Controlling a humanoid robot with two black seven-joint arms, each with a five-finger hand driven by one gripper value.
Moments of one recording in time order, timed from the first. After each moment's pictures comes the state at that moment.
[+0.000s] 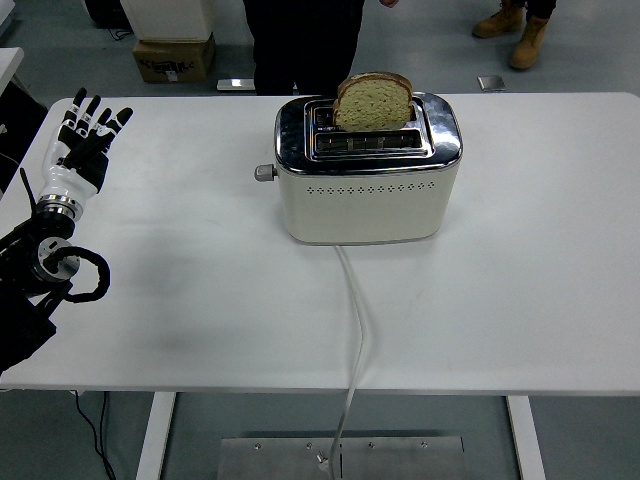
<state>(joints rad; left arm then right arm) -0.76 0.32 -0.71 -0.54 -0.06 -0.16 -0.45 0.01 0.00 0.42 0.10 -0.35 0.07 0.09</state>
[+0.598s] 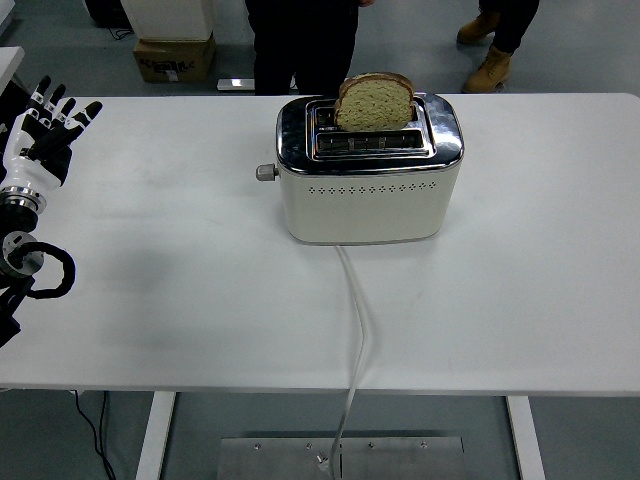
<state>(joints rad) -0.77 0.41 -0.71 -0.54 0.03 -0.16 -0.45 0.01 0.00 0.42 0.10 -0.35 0.07 0.09</state>
